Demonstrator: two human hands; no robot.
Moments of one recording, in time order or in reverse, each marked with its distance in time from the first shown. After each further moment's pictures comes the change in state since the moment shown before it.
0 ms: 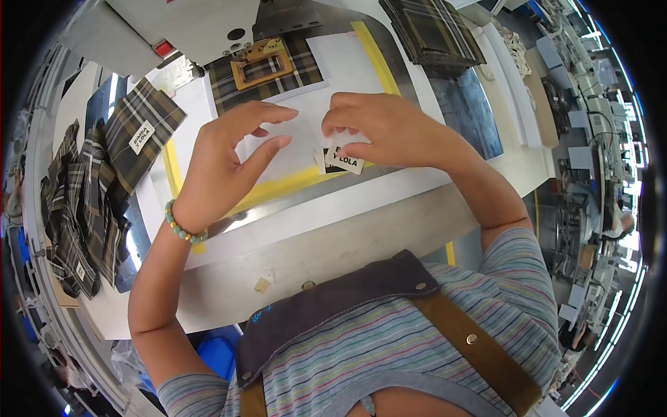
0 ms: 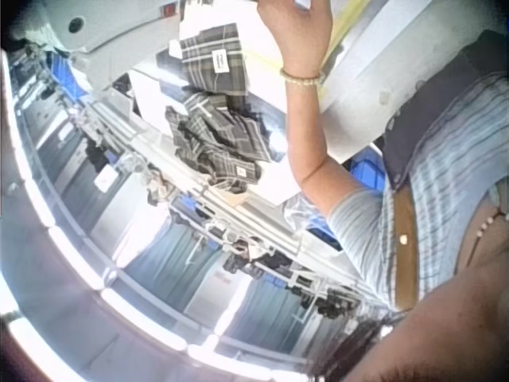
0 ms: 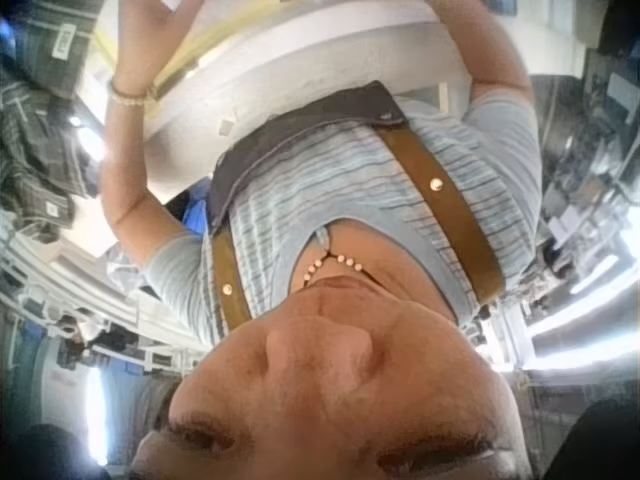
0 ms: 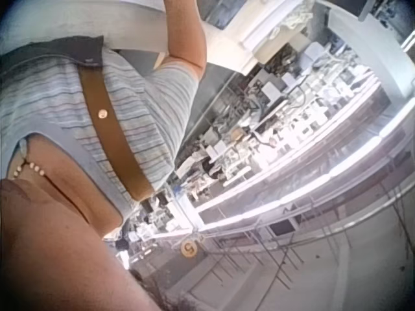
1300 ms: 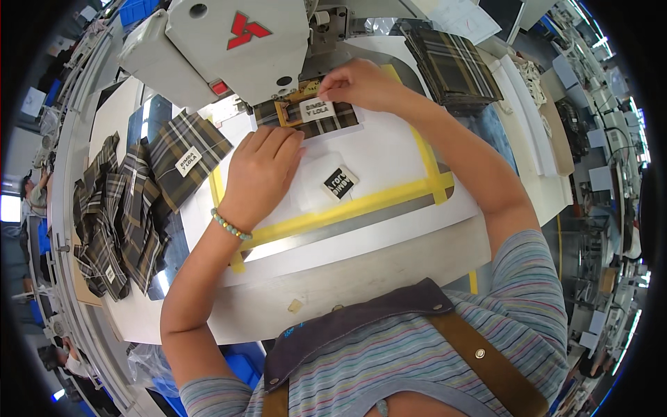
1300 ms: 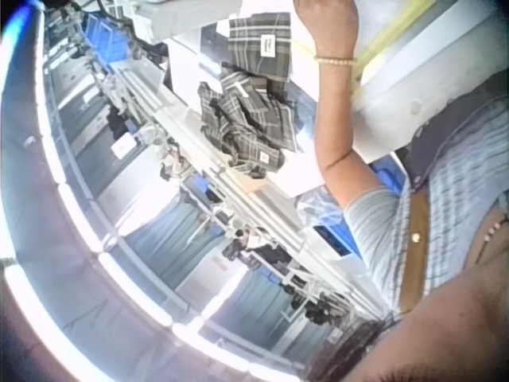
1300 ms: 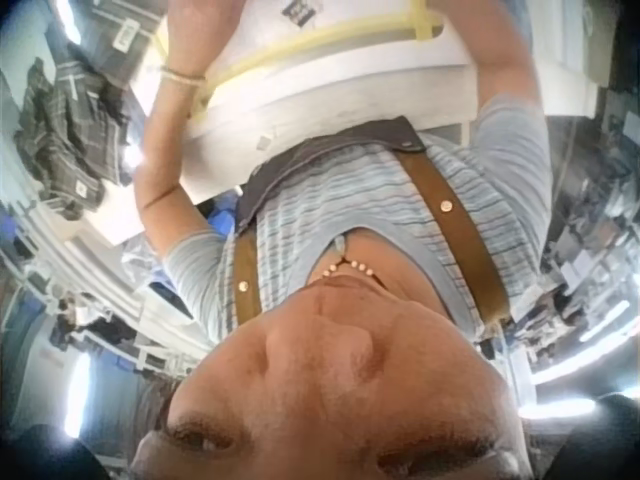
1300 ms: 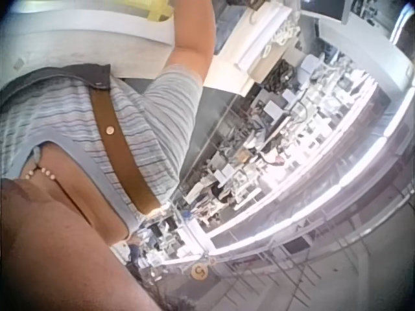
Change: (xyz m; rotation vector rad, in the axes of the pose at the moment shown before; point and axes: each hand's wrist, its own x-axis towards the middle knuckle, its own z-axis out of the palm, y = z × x) left_hand 0.011 -0.040 -0.006 0.702 0.226 0.291; right_hand 0.137 0.068 -0.017 0.204 0.160 0.141
